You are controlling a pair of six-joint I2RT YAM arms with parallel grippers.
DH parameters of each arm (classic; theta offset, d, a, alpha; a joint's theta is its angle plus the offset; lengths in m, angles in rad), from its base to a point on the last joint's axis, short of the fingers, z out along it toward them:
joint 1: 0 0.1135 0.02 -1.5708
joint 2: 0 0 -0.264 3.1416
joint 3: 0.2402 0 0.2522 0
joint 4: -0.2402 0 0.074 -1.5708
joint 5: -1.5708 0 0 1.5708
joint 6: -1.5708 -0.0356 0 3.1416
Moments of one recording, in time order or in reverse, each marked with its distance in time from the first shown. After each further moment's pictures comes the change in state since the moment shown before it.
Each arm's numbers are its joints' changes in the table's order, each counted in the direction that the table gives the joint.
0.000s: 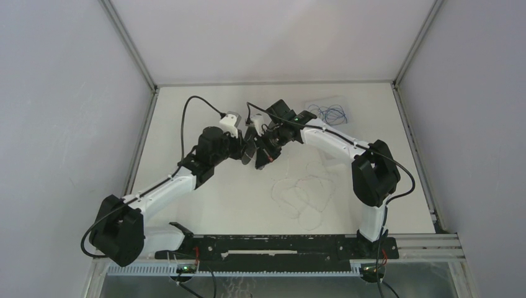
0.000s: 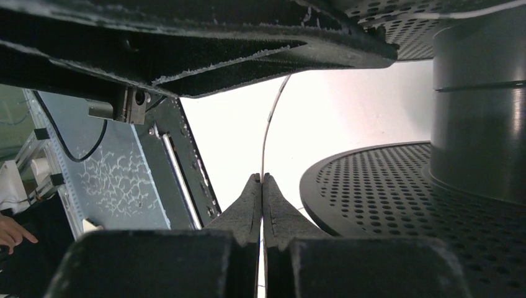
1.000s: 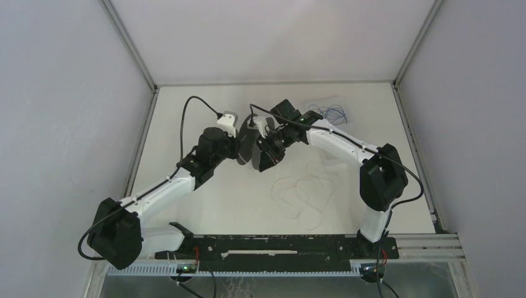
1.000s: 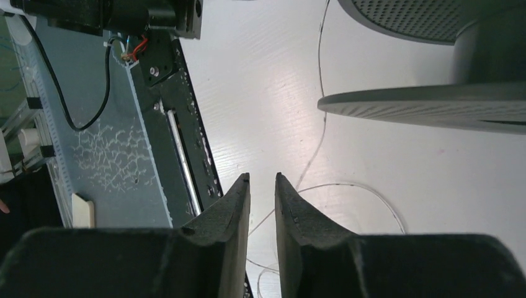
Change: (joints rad) left arm -0.014 -0.025 0.013 -0.066 0.166 -0.016; right arm -0.008 -0.068 -0.034 -0.049 0.034 0.100
